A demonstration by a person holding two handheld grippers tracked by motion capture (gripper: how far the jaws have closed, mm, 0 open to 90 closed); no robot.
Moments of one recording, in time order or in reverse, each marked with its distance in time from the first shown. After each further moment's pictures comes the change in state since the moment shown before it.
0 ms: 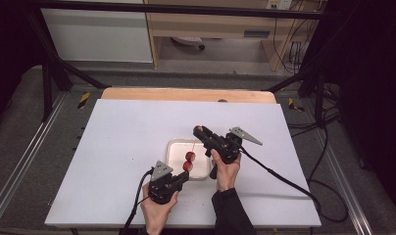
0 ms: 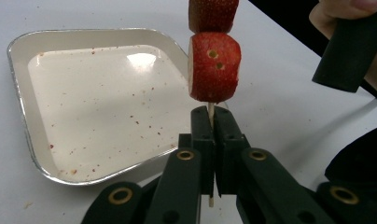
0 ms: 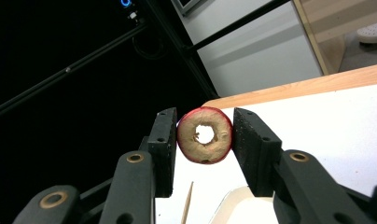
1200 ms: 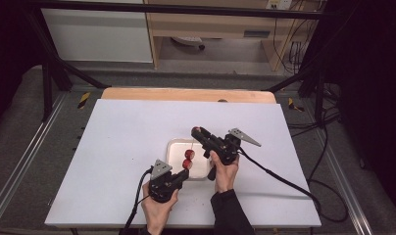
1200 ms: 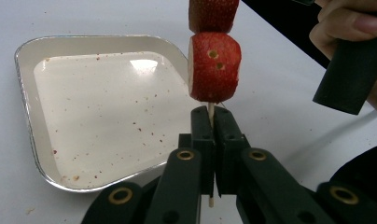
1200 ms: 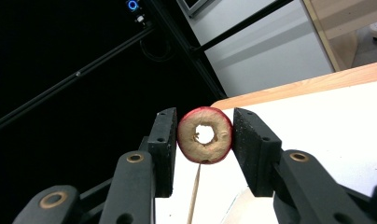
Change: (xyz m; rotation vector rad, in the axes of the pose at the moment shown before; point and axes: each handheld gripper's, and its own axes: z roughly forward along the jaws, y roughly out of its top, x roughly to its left) left arm 0.002 0.002 0.000 -0.015 0.013 -0.014; right arm 0.001 -0.005 0.001 -0.002 0.033 0.035
